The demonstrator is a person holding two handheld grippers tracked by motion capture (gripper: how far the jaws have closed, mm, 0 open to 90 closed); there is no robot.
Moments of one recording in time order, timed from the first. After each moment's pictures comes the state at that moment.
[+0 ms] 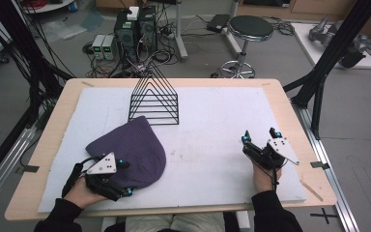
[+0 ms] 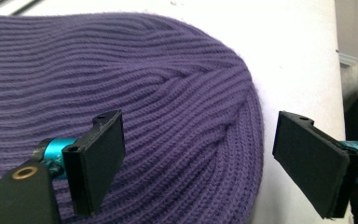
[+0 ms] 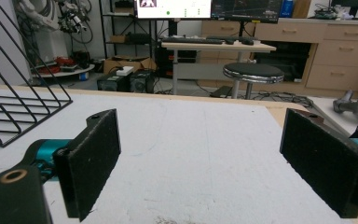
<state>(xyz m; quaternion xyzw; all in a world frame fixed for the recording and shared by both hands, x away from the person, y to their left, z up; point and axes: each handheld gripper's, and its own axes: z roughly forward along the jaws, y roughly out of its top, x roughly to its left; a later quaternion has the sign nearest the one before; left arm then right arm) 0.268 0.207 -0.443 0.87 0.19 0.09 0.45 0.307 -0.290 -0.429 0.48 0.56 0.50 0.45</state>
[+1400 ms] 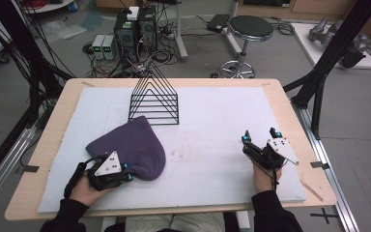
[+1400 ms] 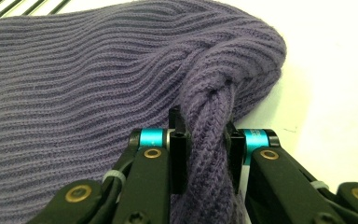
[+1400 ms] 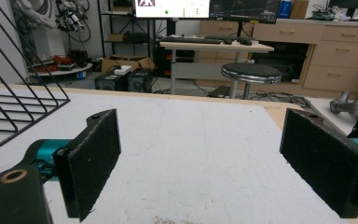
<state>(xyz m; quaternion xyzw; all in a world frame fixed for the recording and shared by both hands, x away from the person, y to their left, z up) 0.272 0.200 -0.443 0.88 0.19 0.16 0.40 0.307 -0.290 -0.428 0.48 0.56 0.50 0.45</state>
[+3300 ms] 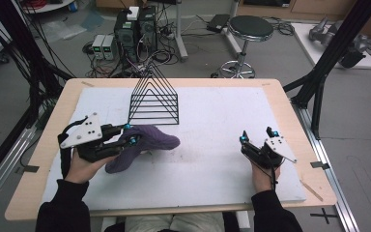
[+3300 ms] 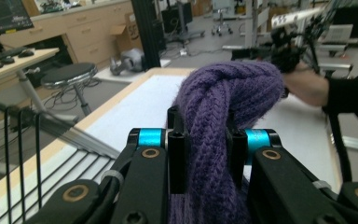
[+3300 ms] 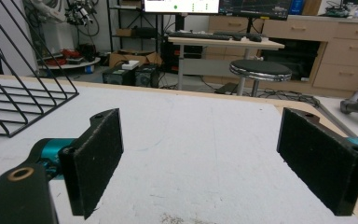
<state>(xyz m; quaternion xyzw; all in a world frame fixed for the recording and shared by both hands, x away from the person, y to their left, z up) 0.282 0.186 -0.309 0.76 0.14 0.21 0.61 0.310 -0.286 -0.430 0.48 0.58 0.50 0.44</state>
